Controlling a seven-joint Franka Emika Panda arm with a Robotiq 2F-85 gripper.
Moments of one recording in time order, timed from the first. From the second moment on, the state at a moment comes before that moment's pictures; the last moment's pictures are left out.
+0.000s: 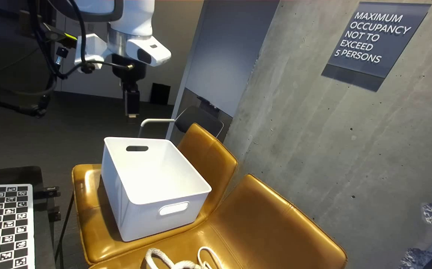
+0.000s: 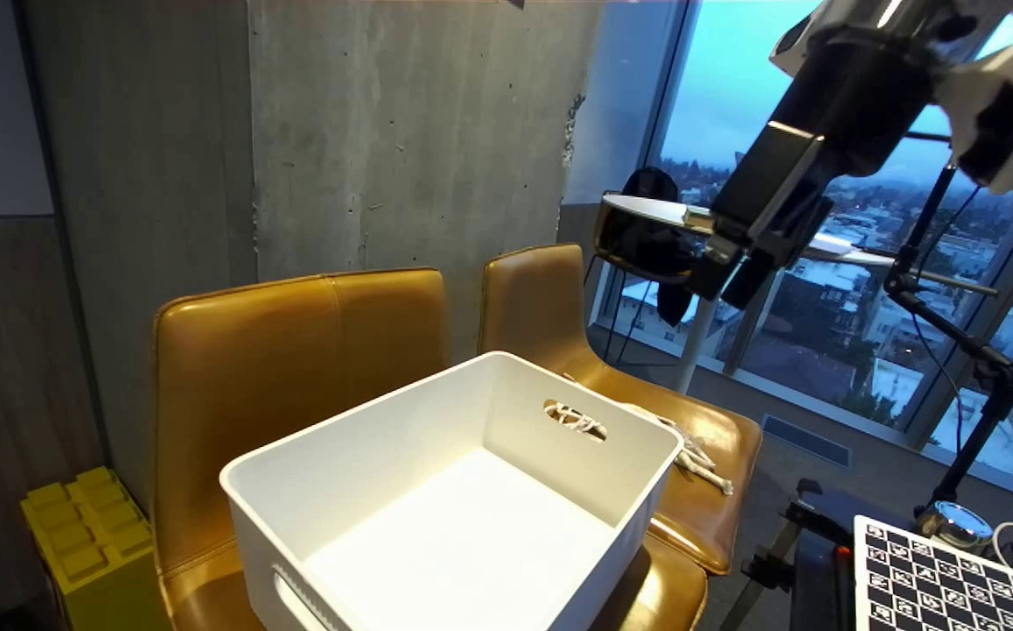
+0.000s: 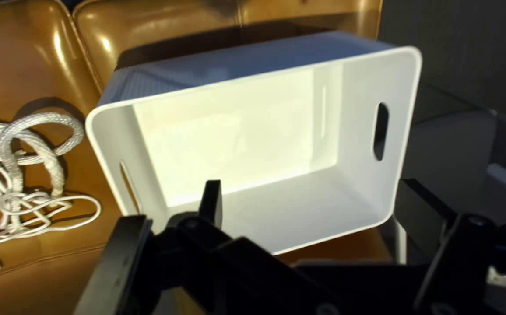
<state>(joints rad) 0.08 -0.24 0.09 -2.47 0.26 2.47 0.15</state>
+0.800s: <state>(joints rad) -0.08 -0.03 -0.03 -2.48 0.14 2.76 0.36</state>
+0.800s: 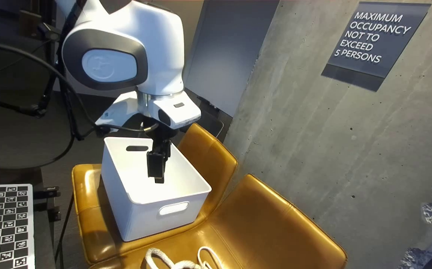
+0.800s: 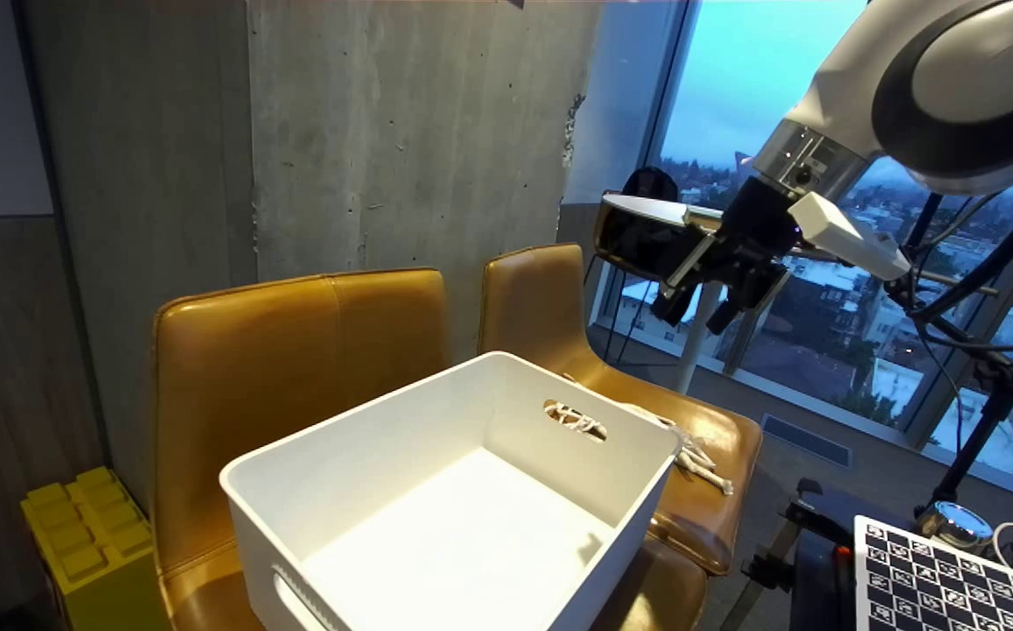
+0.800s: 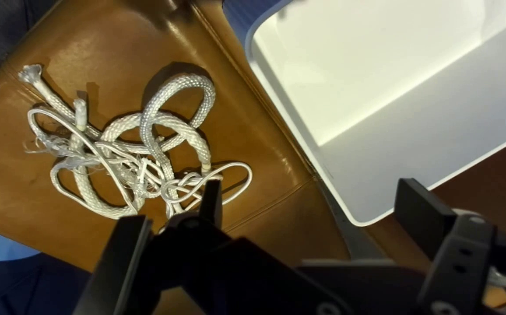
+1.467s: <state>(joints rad) -0.11 0.25 -0.10 -2.49 0.19 2.99 0.38</state>
